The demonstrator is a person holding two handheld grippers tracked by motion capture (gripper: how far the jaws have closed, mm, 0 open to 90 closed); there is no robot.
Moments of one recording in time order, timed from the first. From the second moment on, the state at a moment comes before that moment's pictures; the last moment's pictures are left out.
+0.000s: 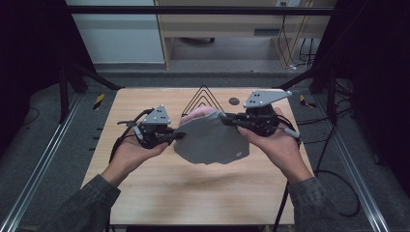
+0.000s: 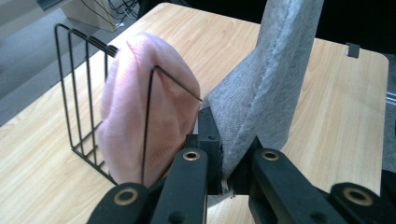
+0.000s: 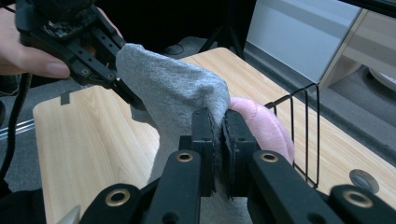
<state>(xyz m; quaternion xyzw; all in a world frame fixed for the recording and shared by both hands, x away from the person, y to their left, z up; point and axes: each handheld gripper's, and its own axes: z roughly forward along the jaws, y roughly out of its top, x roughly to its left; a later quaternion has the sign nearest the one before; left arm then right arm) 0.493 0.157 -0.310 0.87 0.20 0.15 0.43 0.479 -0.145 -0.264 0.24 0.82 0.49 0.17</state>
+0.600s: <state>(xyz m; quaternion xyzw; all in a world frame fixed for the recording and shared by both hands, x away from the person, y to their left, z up) 0.499 0.160 -0.259 0.86 0.19 0.18 0.44 0.491 -0.146 -0.228 0.25 0.79 0.52 0.18</state>
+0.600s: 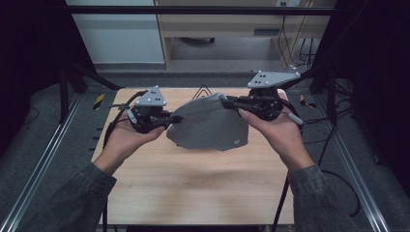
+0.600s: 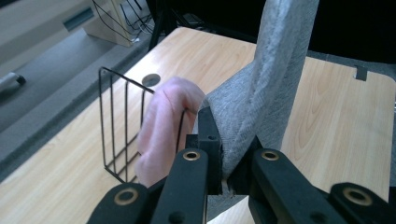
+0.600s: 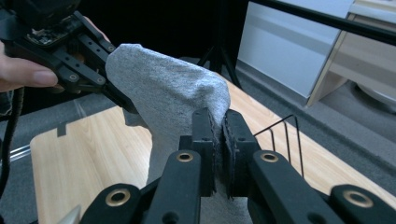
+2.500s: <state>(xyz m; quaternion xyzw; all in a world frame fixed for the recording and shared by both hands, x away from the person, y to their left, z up) 0.626 0.134 -0.240 0.78 0.27 0.26 0.50 0.615 -0.156 -0.229 0.33 0.70 0.58 0.24</state>
